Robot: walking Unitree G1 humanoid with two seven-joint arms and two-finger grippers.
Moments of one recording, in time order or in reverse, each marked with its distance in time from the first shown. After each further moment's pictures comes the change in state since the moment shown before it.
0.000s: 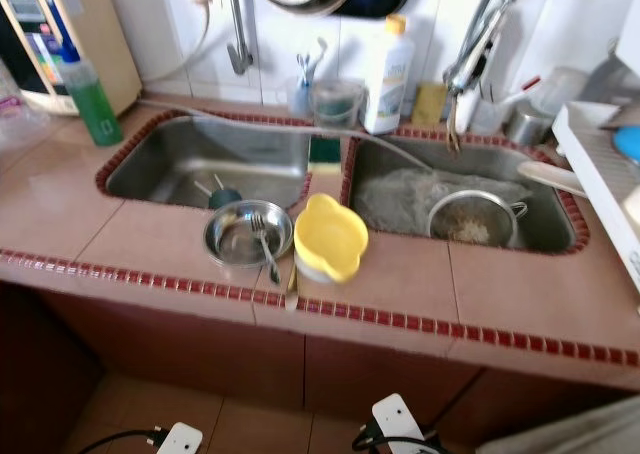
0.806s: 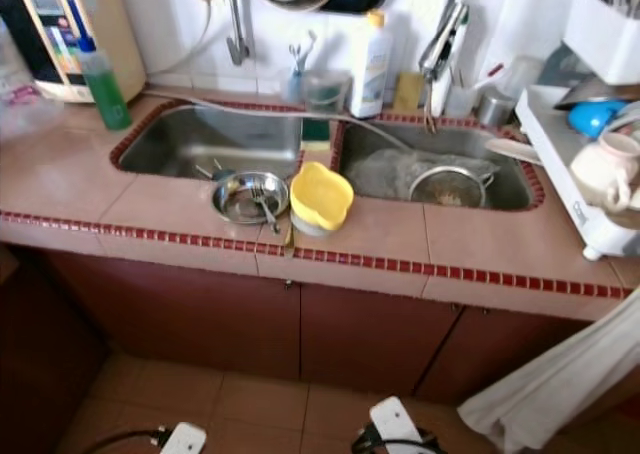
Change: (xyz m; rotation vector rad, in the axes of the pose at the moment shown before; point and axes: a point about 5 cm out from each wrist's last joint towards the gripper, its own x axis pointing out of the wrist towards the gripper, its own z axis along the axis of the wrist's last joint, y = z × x) left arm -0.001 -0.001 -0.004 -0.013 0.005 -0.020; right arm -0.001 0.000 -0.004 -0.007 0.021 0.006
